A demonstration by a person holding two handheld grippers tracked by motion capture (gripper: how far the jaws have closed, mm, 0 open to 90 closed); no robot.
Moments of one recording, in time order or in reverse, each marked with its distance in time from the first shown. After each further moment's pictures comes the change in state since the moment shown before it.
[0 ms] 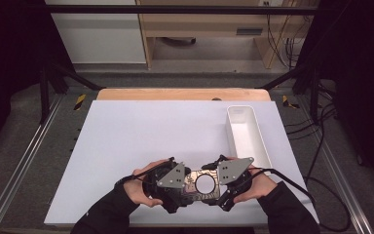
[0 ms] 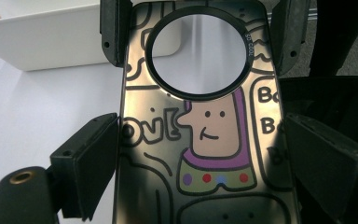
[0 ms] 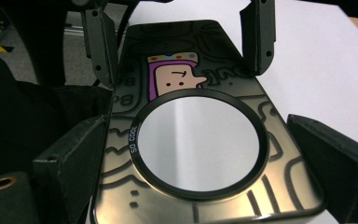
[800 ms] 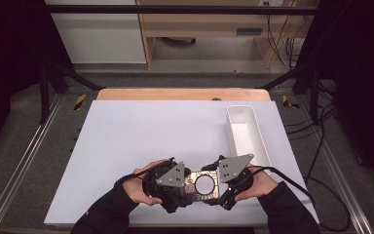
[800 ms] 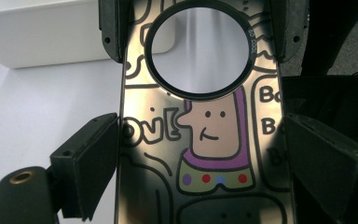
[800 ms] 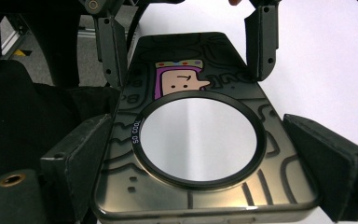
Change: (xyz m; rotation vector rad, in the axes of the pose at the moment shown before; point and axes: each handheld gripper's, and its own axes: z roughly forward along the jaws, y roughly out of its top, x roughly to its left) left arm 0.004 -0.004 0.003 -0.003 -0.036 -0.009; right arm -0.004 0.000 -0.002 0.002 0.050 0.023
